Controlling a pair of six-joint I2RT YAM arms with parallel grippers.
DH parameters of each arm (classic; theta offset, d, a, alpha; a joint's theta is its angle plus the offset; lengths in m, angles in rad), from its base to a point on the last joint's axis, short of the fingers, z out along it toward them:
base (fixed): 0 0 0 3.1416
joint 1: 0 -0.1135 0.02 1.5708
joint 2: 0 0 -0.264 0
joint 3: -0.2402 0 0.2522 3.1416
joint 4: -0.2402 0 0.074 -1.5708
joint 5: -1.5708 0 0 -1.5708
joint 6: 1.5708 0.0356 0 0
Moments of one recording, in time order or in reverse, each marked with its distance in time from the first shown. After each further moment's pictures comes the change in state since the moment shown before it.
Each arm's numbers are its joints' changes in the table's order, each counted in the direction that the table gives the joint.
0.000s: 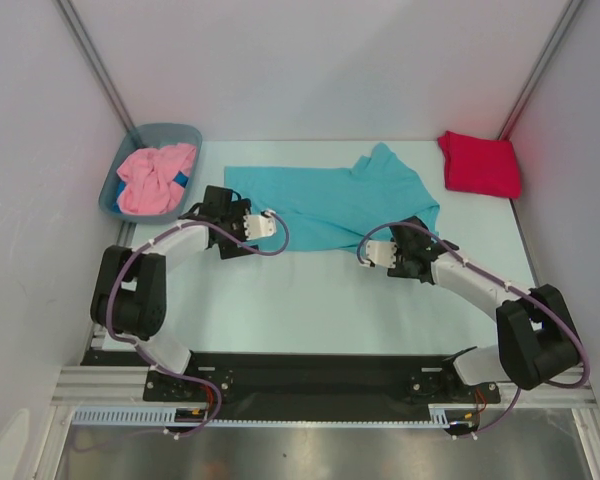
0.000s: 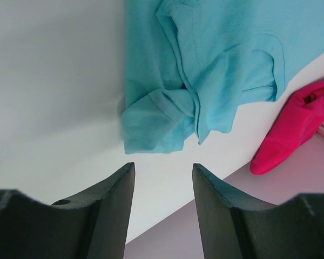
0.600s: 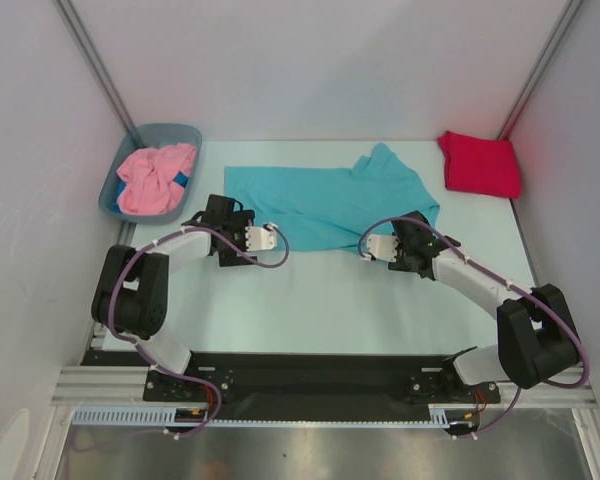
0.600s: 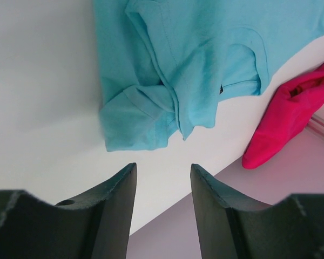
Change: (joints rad) left arm 0.011 0.010 0.072 0.009 -0.019 0.104; right arm 0.019 0.011 -0.039 0.001 -0.015 -0.005
